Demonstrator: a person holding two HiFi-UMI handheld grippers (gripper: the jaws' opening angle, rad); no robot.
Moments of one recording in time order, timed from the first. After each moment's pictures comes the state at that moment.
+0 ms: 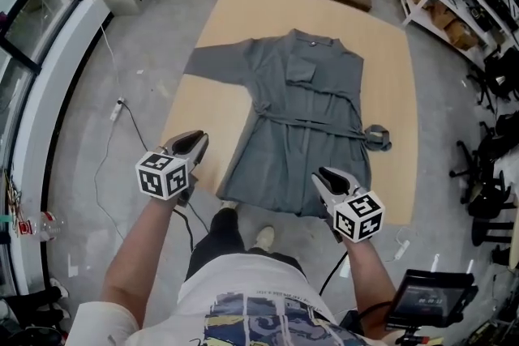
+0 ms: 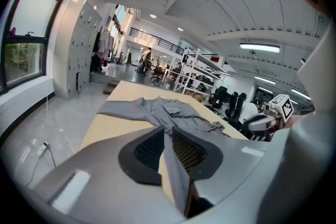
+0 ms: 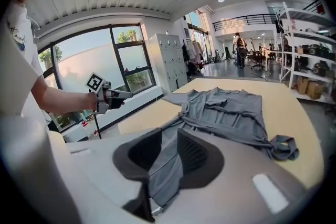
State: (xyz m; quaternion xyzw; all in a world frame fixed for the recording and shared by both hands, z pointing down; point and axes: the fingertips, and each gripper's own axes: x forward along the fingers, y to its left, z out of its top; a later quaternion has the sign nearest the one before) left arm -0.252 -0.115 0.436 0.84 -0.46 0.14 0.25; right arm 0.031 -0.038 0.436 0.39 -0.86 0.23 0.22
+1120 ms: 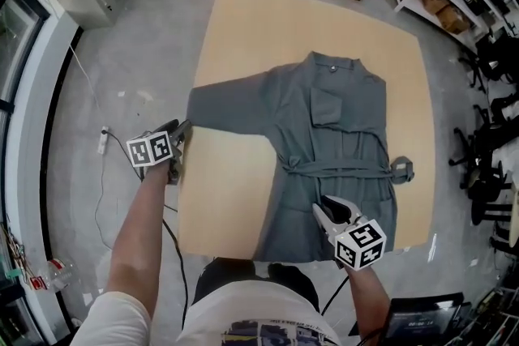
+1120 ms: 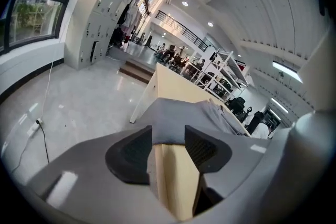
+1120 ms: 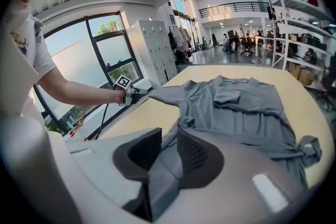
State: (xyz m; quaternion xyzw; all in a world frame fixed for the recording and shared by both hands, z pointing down) left arm -0.409 -0.378 0.598 0.78 -0.47 0.13 0.40; right arm -0.064 -0.141 0.483 0.43 -0.81 0.29 0.26
